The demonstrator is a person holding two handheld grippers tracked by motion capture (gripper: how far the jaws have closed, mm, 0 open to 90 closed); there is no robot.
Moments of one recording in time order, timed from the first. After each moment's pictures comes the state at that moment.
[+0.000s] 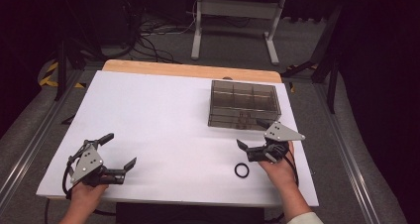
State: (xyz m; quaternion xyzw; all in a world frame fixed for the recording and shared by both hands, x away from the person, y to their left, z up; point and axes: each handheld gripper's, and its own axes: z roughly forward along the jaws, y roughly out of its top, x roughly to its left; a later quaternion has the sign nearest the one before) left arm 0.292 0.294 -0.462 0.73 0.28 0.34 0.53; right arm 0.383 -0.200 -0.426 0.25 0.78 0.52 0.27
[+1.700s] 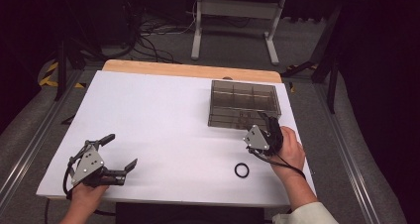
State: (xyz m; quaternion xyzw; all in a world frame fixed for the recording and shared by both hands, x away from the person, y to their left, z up) left arm 0.291 0.291 -0.463 0.73 0.28 0.33 0.53; right arm 0.384 -0.172 -0.422 0.11 0.80 0.20 0.55
